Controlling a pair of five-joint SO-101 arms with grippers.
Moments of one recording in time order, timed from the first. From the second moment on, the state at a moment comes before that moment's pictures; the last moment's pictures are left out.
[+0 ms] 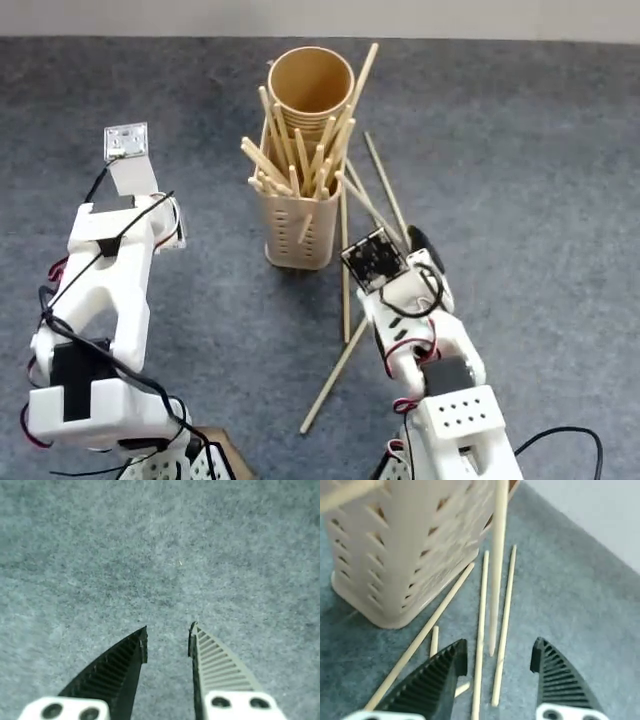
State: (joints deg) left arm -15.9 -0.8 32.1 46.2 8.4; right arm -17.9 -69.1 85.1 16.2 30.1
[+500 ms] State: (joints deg) left arm -15.9 -0.8 32.1 46.2 8.3; right arm -17.8 -52.7 83.6 -4.7 31.9
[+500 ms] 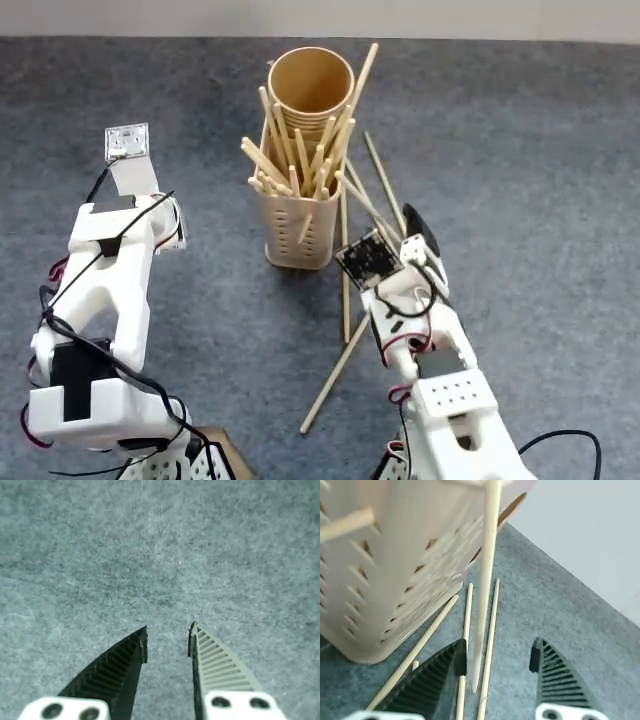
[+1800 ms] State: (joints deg) left arm -15.9 -0.8 32.1 46.2 8.3; right arm -6.7 -42.4 33.5 53.9 31.9
